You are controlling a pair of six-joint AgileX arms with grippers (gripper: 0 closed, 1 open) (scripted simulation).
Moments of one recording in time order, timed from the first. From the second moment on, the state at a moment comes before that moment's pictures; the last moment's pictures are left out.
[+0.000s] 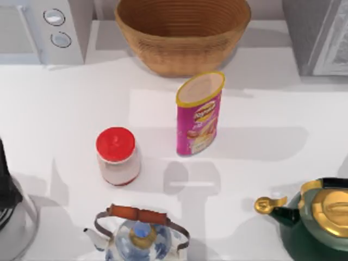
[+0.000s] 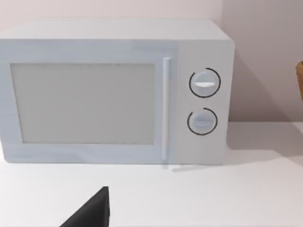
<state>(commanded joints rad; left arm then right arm) 0.00 0.00 0.00 0.00 0.00 0.00 -0.35 2.02 0.20 1.51 -0.30 -0.08</state>
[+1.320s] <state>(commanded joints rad) 0.00 0.00 0.00 0.00 0.00 0.00 -0.30 2.09 0.31 1.48 -0.26 -0.07</state>
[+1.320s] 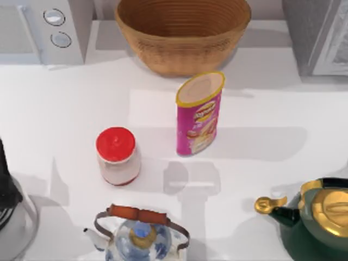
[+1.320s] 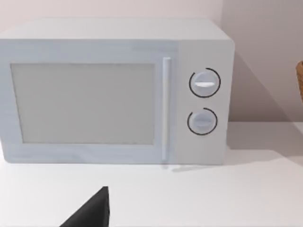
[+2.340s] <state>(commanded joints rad) 0.00 0.00 0.00 0.00 0.00 0.00 -0.31 1.79 0.38 1.12 -0.26 -0.07</state>
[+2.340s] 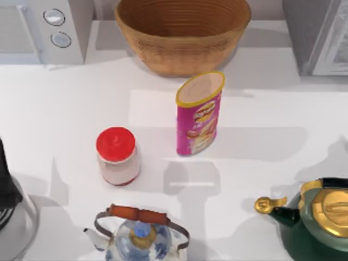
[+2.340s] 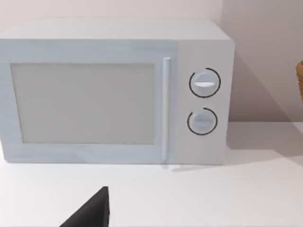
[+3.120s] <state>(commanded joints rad) 0.00 0.00 0.00 0.00 0.00 0.00 -0.30 1.26 0.50 0.45 -0.27 -0.07</state>
